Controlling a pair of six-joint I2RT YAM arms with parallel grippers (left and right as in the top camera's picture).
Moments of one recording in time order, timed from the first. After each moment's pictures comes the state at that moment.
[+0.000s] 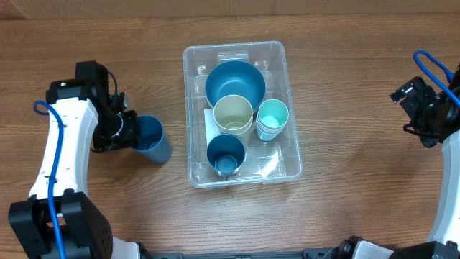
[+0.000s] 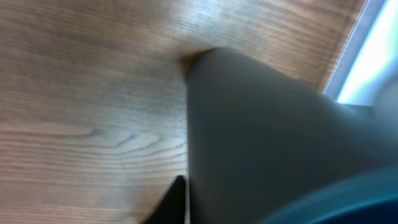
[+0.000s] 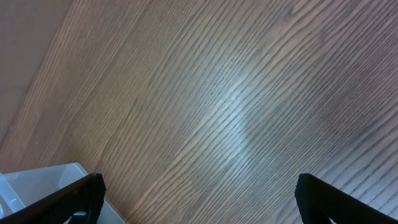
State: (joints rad) left arm 0.14 1.66 1.36 -1.28 0.15 -0.12; right arm -0.42 1.41 1.33 -0.97 -0.11 0.55
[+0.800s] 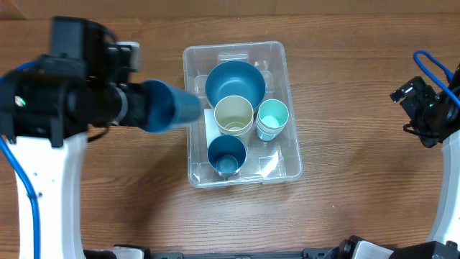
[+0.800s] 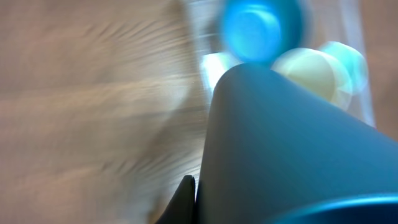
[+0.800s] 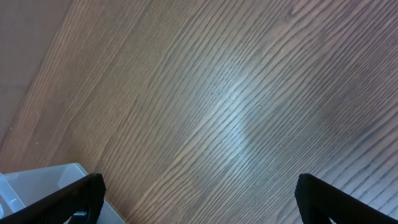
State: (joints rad) left arm -0.18 1.52 2.10 -1.68 0.14 -0.08; right arm -0.42 1.41 1.33 -0.97 -0.11 0.55
